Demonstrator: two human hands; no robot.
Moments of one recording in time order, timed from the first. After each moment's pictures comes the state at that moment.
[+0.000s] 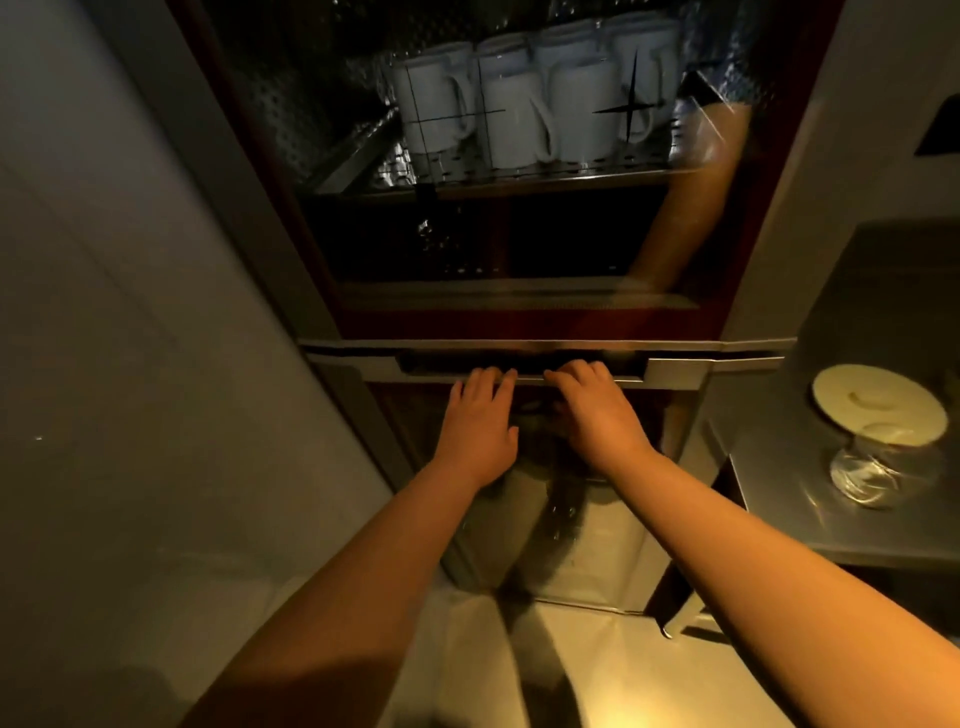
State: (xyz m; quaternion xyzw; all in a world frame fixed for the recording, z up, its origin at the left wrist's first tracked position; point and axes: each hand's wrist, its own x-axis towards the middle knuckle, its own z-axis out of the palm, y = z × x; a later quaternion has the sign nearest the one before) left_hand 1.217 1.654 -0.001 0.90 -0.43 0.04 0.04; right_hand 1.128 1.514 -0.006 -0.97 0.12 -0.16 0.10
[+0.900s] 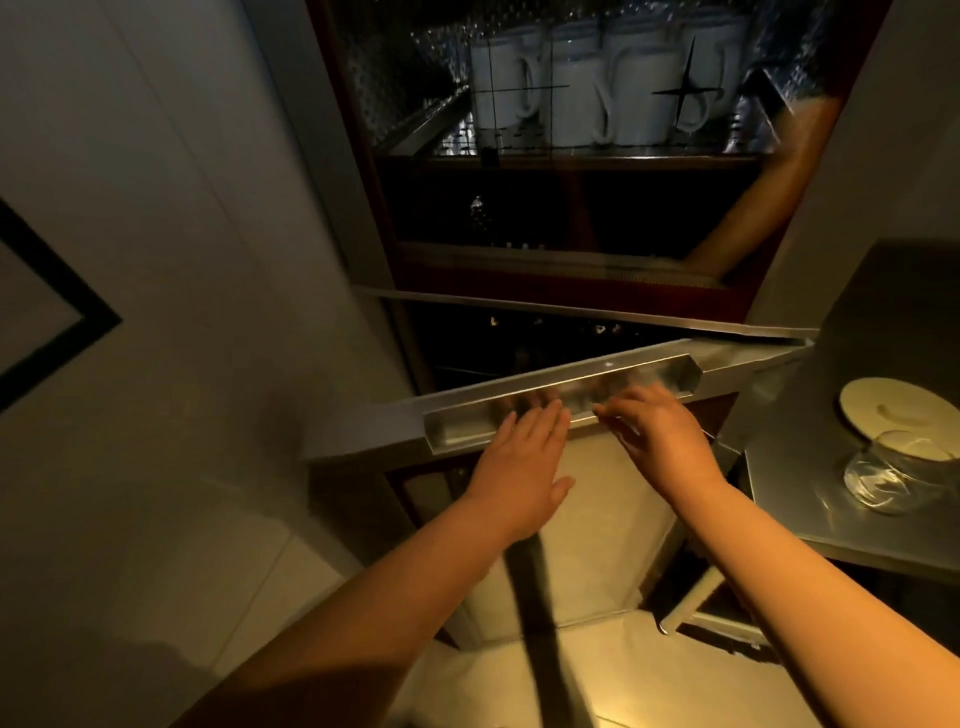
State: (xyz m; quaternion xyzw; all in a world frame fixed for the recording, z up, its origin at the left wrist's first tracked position) left_hand 1.103 1.702 0.010 0.89 -0.46 0.01 -0.02; right_hand 1.044 1.522 -0.001 -0.95 0.04 -0.24 0.20
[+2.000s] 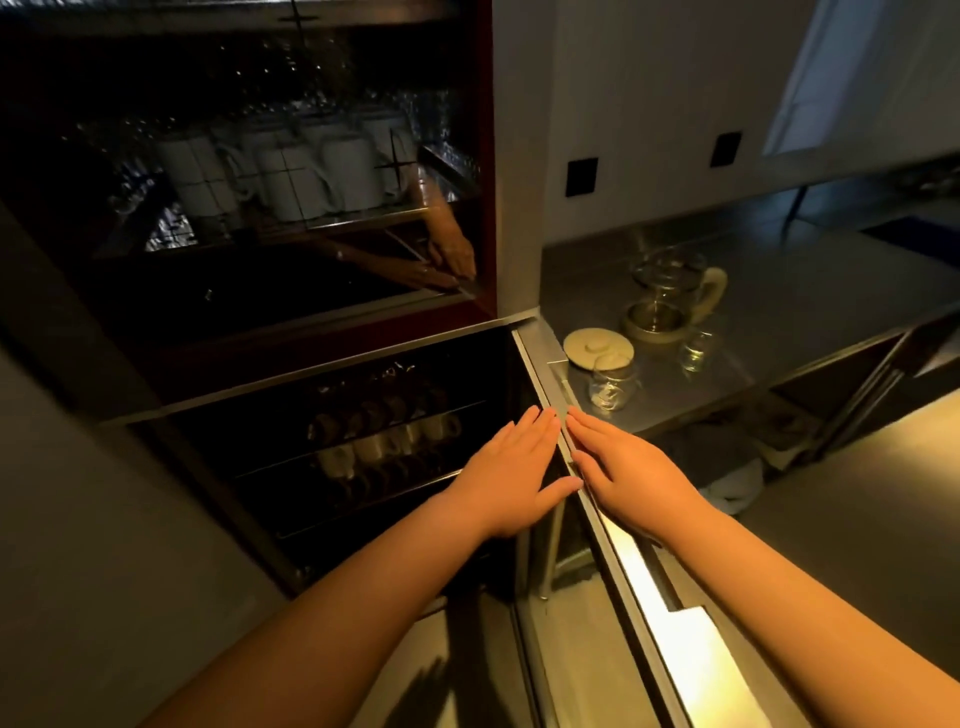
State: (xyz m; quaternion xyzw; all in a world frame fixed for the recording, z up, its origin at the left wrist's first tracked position) left_hand 1.050 1.643 0.034 0.66 -0.75 -0.06 0.08; right_hand 0.887 1.574 0.033 -0.91 0.34 -0.16 0.16
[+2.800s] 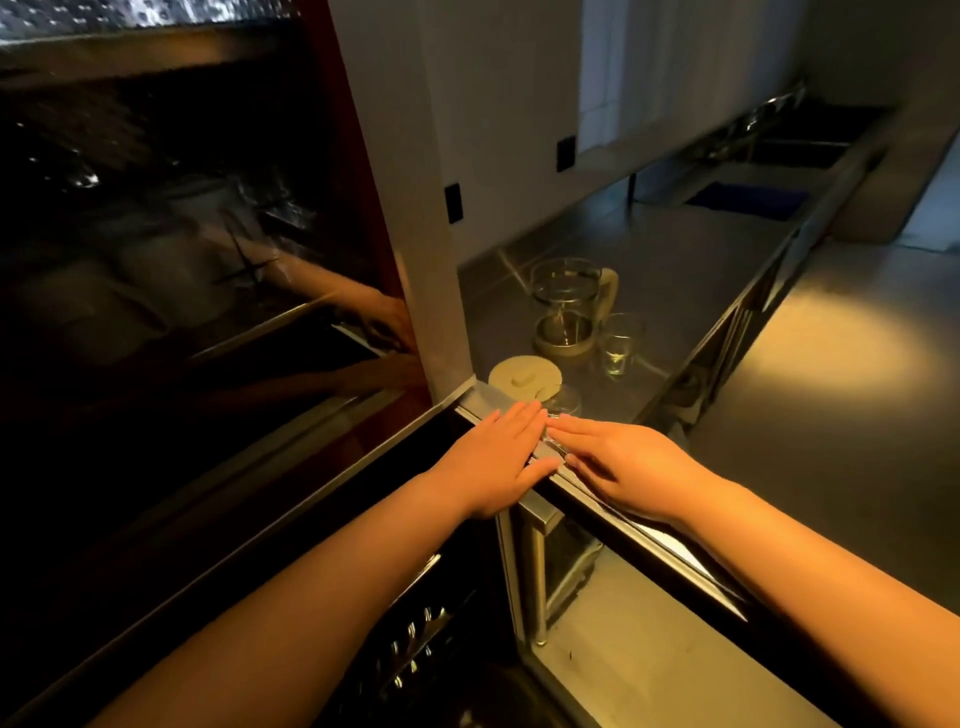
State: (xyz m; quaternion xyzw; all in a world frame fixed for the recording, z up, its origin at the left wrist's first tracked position) left_hand 1.109 1.483 0.048 0.49 -0.87 -0.06 -0.01; right_hand 0.907 1.485 0.042 -0.91 0.39 -0.16 0.04
